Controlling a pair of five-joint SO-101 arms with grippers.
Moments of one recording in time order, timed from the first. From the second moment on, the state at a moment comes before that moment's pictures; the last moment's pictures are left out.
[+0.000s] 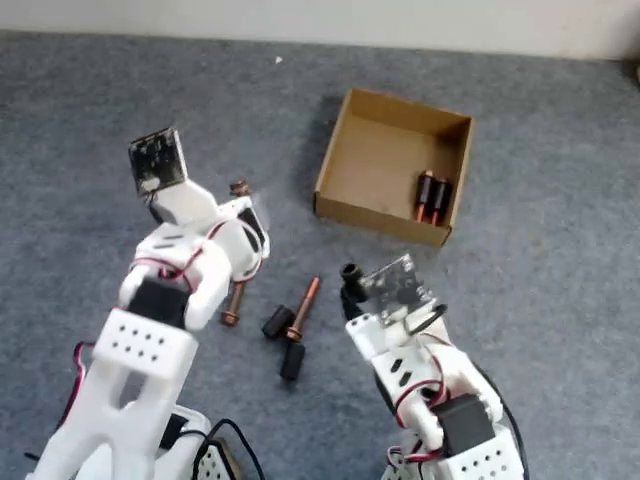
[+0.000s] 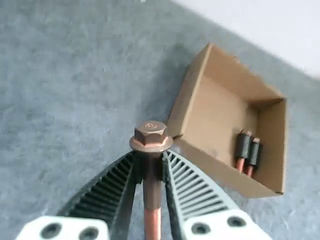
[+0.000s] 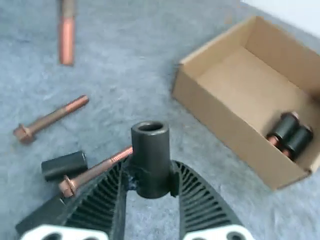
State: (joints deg) left arm 10.9 -50.7 53.7 37.8 38.1; right arm -29.1 -99.3 84.2 50.9 14.5
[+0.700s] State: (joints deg) left arm 25.8 -74.4 71.3 22.1 40.1; right arm -30.1 -103.9 88.9 45.1 15.3
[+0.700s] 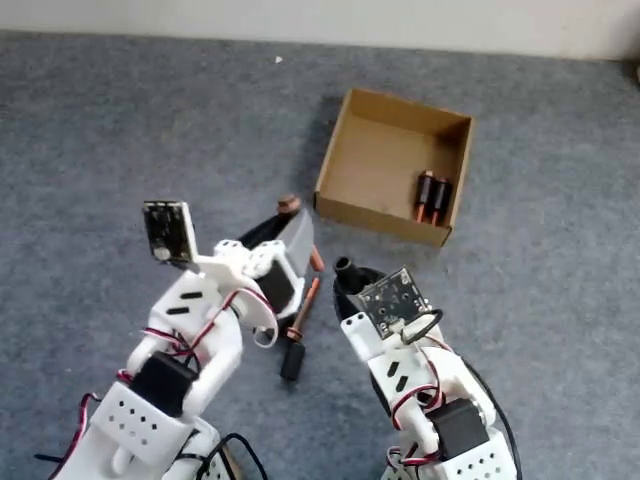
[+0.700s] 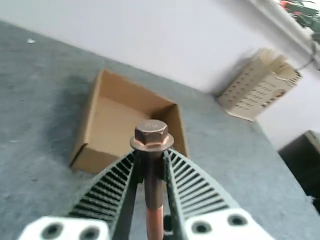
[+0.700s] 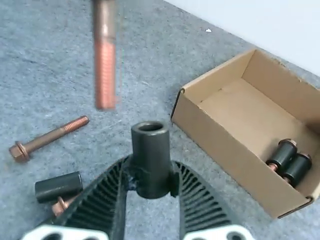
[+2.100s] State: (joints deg) left arm 23.6 -74.5 78.0 10.8 43.1; right arm -32.2 -103.8 89.0 45.1 15.3
